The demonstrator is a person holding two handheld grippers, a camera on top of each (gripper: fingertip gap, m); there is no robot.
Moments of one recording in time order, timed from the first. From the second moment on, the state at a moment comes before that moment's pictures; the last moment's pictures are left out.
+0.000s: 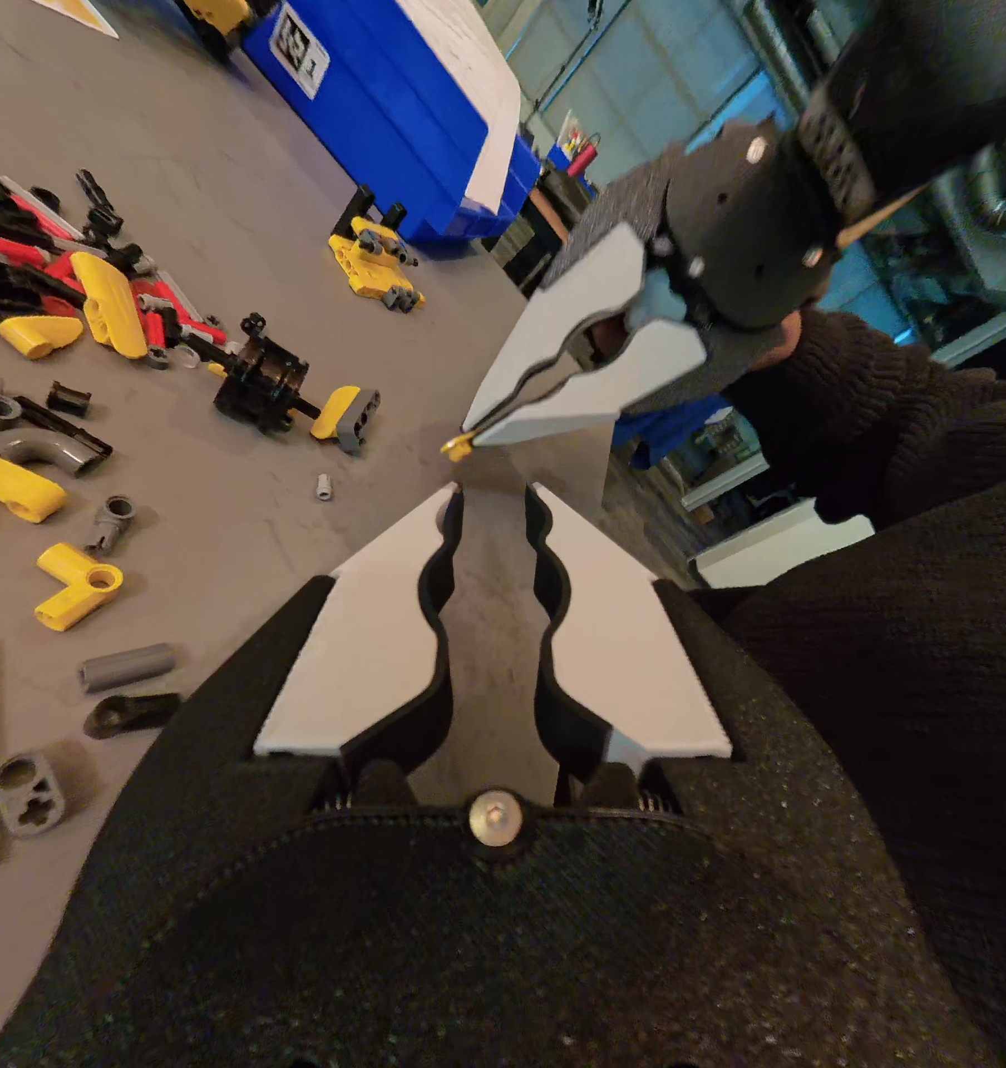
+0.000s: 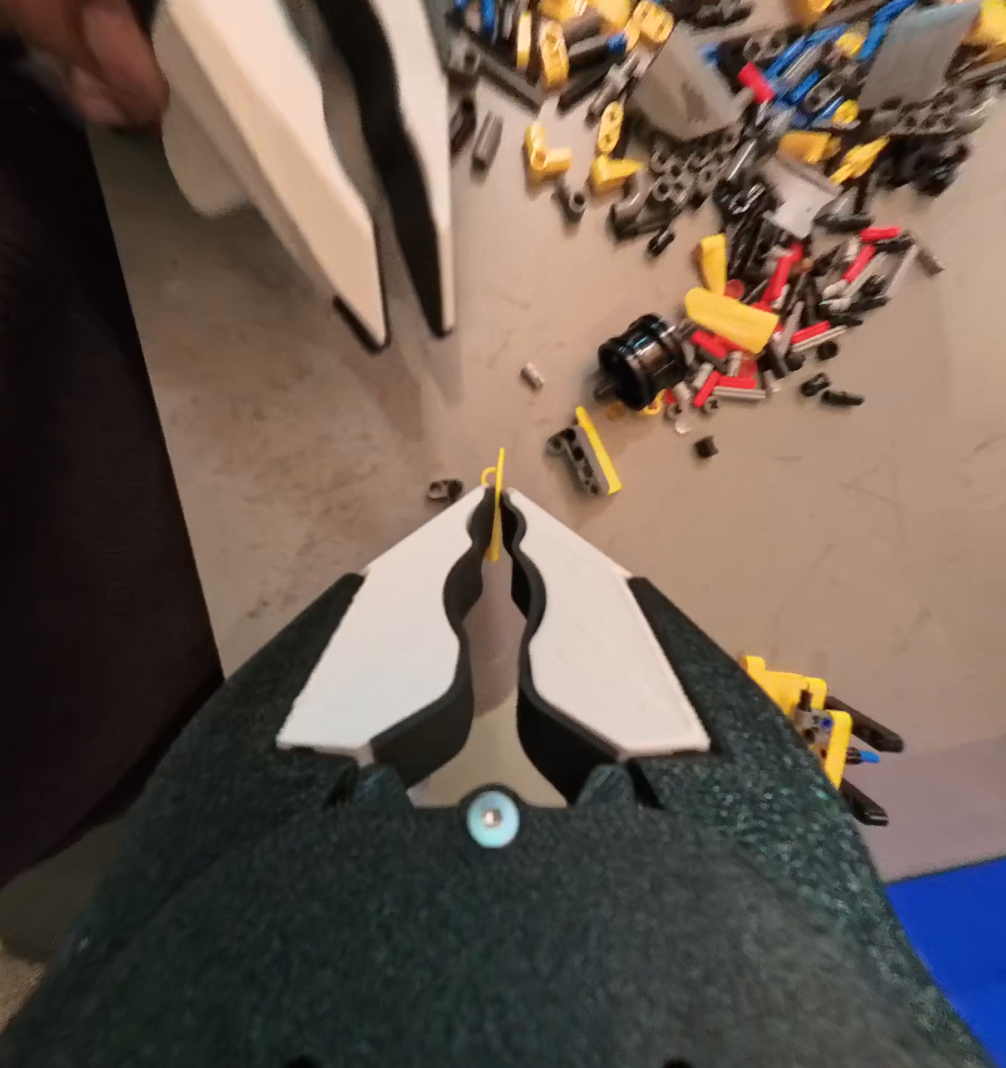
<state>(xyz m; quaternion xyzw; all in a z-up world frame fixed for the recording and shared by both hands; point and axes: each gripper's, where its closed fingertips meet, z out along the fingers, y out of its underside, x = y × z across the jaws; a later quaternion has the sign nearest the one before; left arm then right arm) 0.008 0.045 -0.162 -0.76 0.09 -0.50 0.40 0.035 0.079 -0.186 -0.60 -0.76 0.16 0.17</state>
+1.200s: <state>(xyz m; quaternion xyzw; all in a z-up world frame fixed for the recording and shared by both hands) 0.014 0.056 -0.224 -0.87 0.27 -0.19 0.35 0.101 0.057 -0.219 -0.73 -0.63 0.15 0.22</state>
